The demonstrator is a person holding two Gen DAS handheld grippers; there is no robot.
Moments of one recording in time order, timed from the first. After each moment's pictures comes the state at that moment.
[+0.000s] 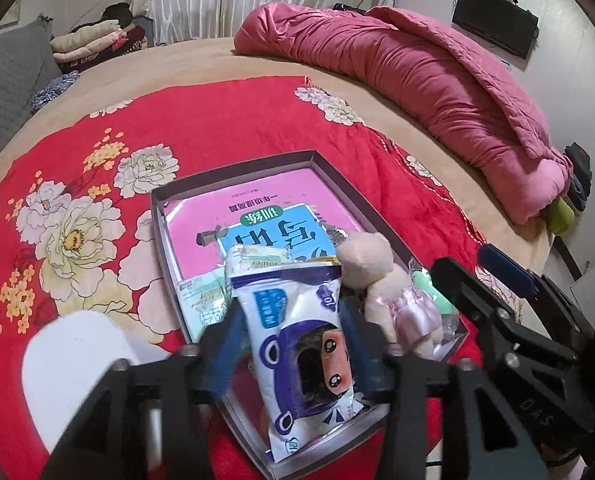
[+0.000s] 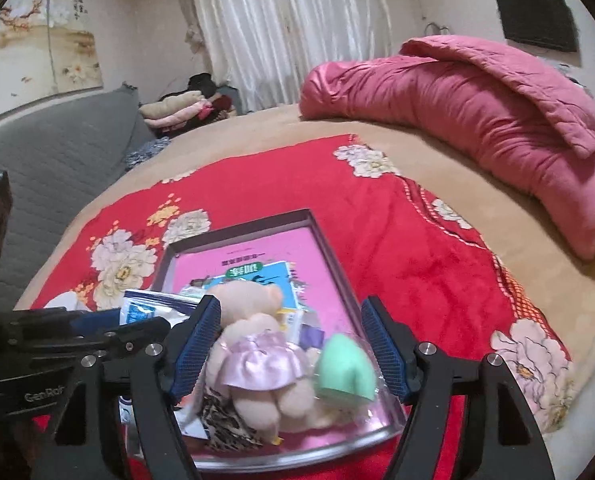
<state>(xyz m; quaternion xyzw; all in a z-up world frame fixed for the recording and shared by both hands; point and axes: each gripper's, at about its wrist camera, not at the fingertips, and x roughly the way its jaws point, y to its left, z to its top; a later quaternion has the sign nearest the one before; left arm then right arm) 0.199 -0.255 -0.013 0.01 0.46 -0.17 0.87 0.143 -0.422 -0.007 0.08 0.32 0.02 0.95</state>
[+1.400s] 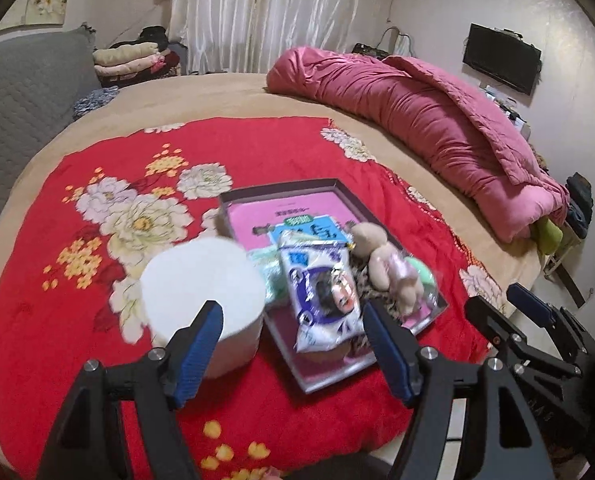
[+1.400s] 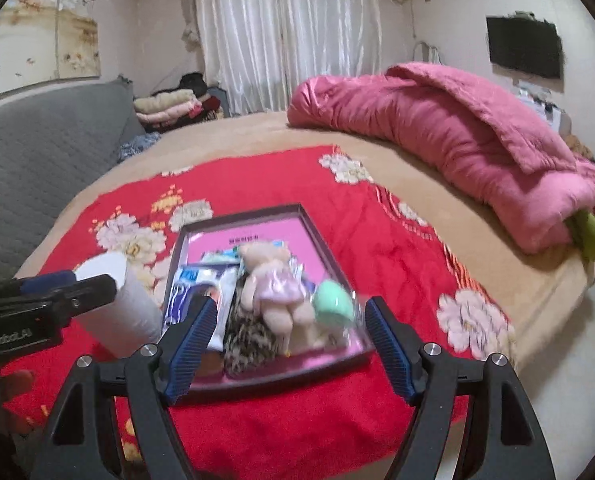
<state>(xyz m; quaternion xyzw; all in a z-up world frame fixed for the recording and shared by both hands) 0.095 -0.188 0.035 -0.02 0.40 -0.14 0.91 0.043 -0.385 0.029 0.03 0.32 -0.02 0.95</state>
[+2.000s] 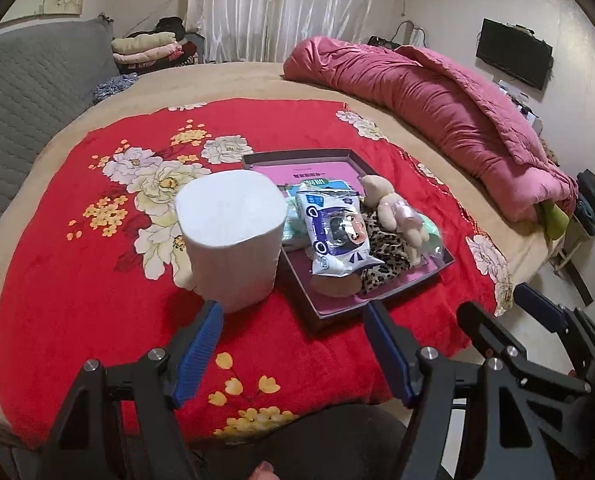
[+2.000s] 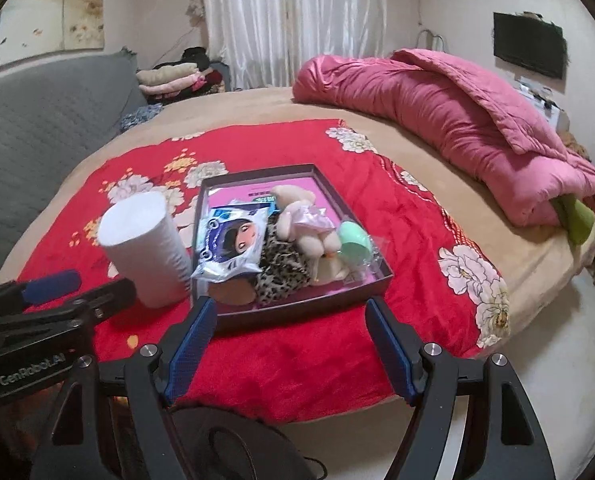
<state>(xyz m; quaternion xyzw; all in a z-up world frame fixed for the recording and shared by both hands) 0.039 -0.173 0.018 -0.02 0.42 -0.11 0.90 -0.011 -0.337 0.019 0.00 0.35 -0.03 0.94</state>
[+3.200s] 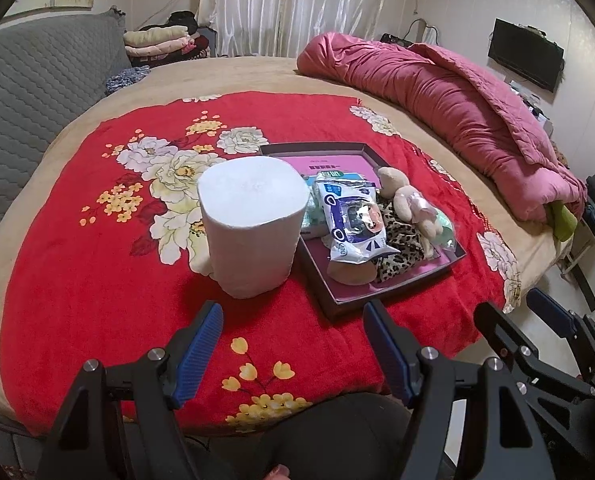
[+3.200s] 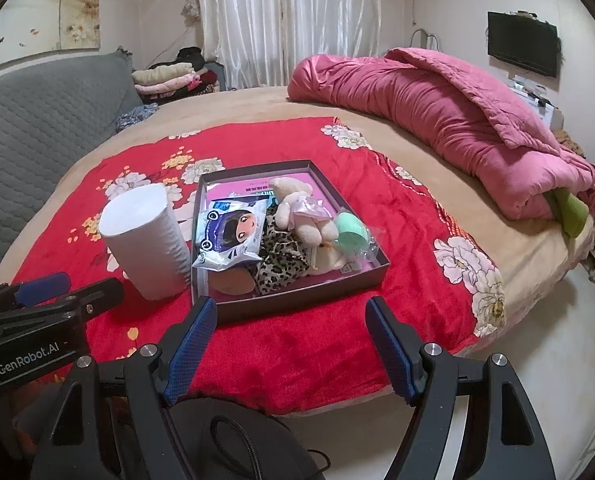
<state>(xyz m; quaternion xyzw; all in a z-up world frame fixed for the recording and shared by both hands) 0.031 -0.163 0.012 -0.02 0.42 -0.09 0.90 -0.022 -0.334 0.016 0.01 0.35 -0.04 0.93</state>
